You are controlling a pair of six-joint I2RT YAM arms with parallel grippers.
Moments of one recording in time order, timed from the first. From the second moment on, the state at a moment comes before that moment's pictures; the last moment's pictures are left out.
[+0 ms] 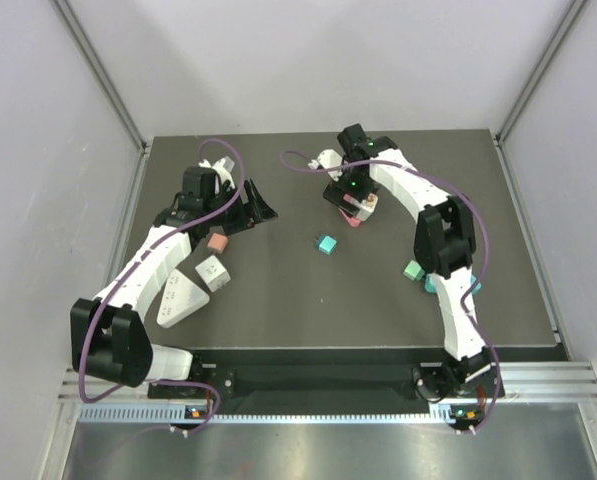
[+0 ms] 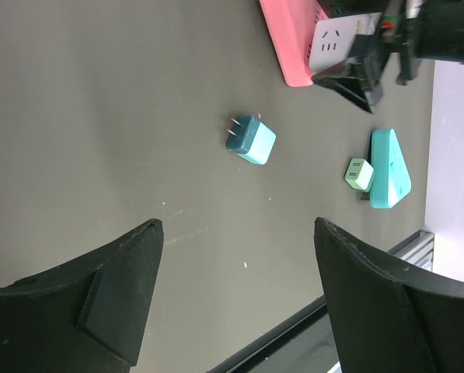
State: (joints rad) left arm -0.23 1.35 1.06 -0.37 0.41 -0.58; right arm 0.46 2.29 2.10 -1.02 -0.05 -0.62
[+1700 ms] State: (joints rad) left arm -0.21 1.35 1.05 -0.36 0.45 -0.59; right arm 0.39 2.15 1.96 -0.95 -0.25 -0.67
